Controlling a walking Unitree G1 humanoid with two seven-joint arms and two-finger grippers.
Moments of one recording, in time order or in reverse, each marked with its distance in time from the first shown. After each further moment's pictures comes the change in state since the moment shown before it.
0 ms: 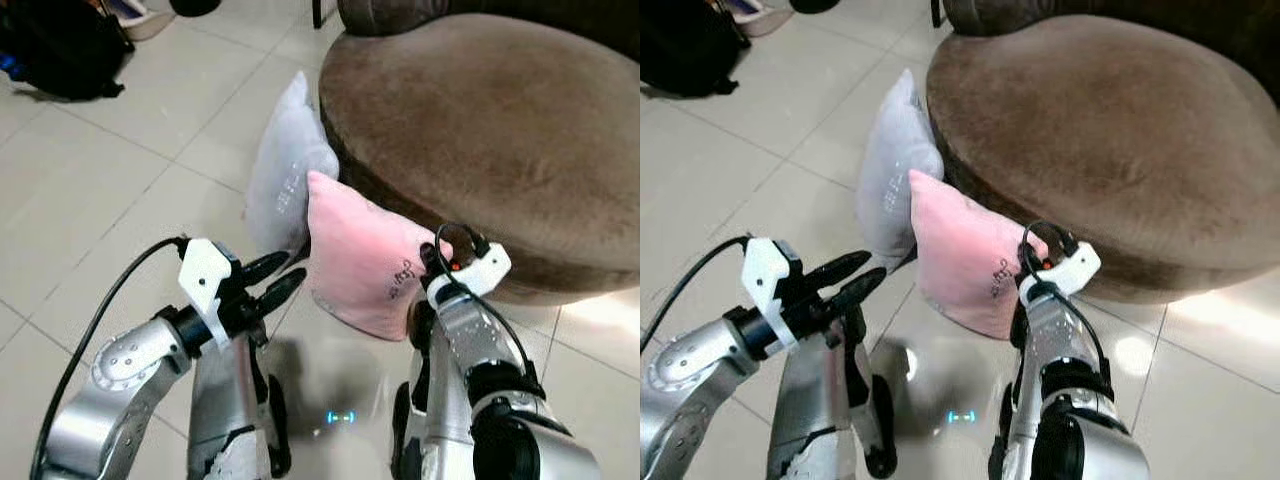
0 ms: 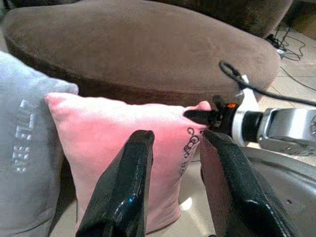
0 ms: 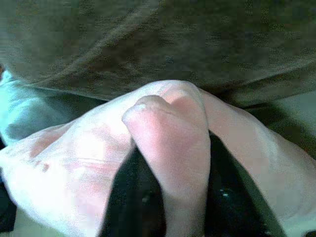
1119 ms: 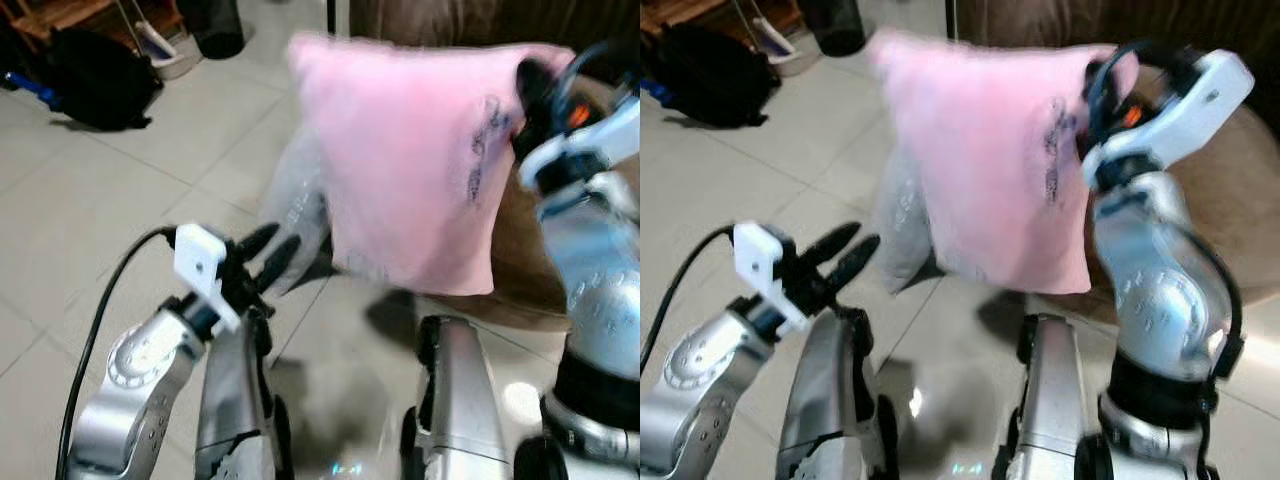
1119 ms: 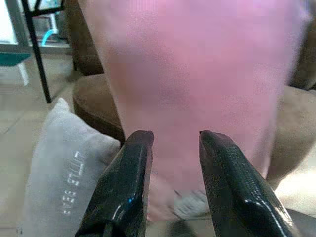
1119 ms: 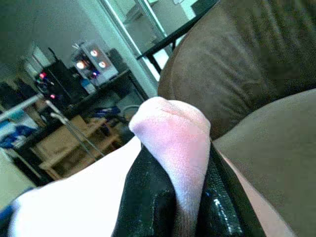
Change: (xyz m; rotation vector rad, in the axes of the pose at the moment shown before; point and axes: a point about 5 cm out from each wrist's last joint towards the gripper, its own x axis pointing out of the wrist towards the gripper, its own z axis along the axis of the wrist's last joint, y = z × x) left arm 0.013 0.003 0.012 0.002 -0.116 0.204; right arm -0.105 0.153 0.130 -0.384 -0.439 0.375
